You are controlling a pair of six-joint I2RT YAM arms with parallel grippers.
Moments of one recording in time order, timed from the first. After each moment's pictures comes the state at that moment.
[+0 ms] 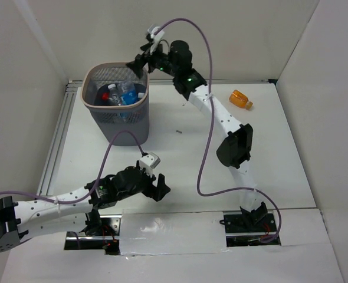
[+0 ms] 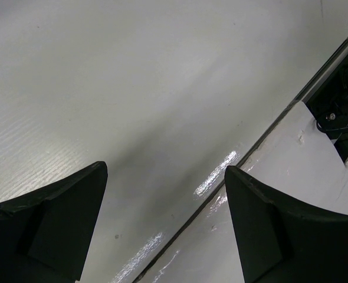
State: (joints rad) left arm -1.08 0.86 0.47 -0.10 -0.15 -0.49; right arm 0.62 2.29 2.45 0.00 -0.44 -0.05
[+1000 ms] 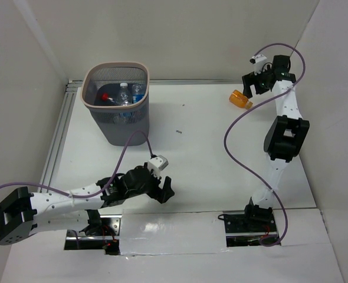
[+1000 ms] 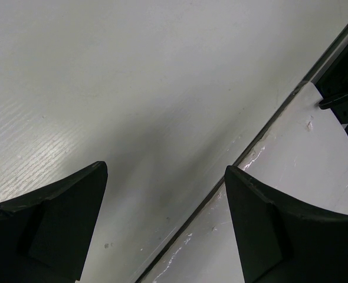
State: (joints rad) left arm -1.08 1.03 0.48 -0.02 -0.08 -0.48; right arm -0.22 2.16 2.08 -0.69 -0.40 -0.54
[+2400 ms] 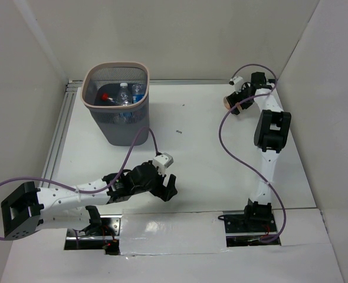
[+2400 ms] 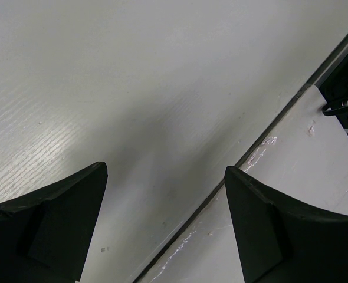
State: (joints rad) left arm -1.08 1.12 0.57 -0.08 -0.08 -0.48; right arm -0.14 2.45 2.10 -0.64 -0.35 -0.73
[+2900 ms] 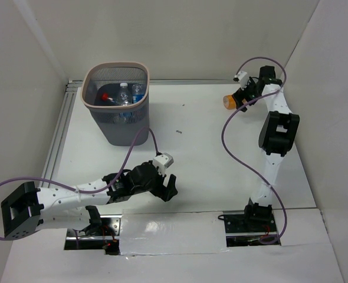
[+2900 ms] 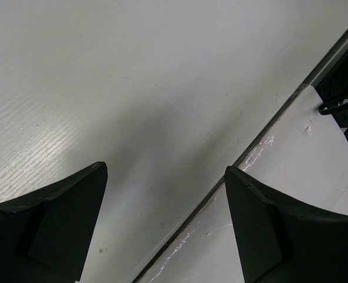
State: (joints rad) left arm -1.08 1.12 0.57 -0.08 -0.07 -0.48; right arm -0.18 2.32 2.09 -0.77 -0.44 -0.91
